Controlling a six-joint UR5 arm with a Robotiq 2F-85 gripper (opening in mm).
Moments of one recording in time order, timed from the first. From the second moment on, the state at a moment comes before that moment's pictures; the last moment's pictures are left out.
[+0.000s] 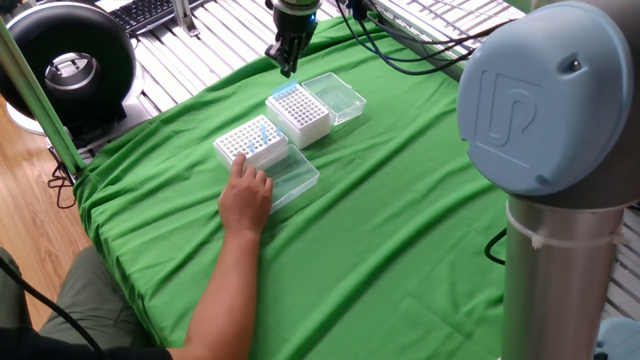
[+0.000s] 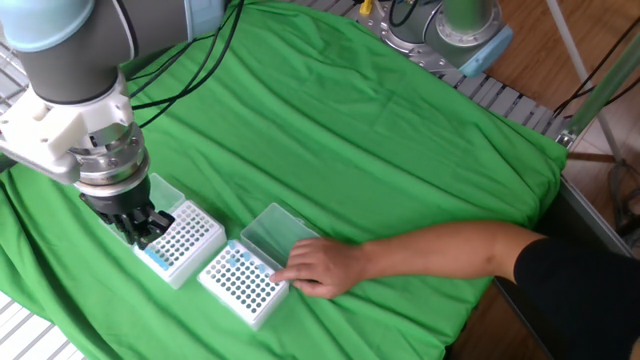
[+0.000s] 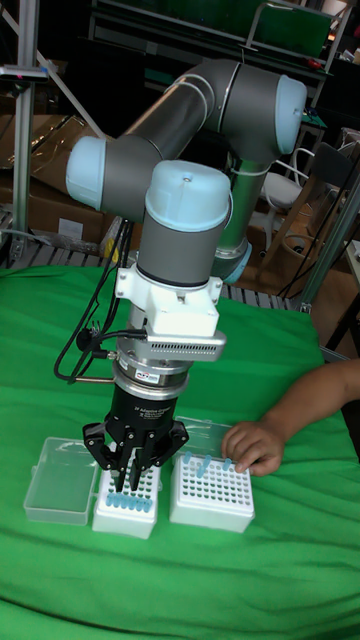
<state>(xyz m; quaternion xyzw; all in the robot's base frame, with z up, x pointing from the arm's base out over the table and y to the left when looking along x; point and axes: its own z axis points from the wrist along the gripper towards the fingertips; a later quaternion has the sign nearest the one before) 0.722 -0.031 0.100 -0.12 0.99 0.01 0.08</state>
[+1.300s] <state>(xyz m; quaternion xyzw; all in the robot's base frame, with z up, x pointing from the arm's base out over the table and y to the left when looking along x) 0.685 0.062 0.092 -0.01 1.00 0.02 0.05</state>
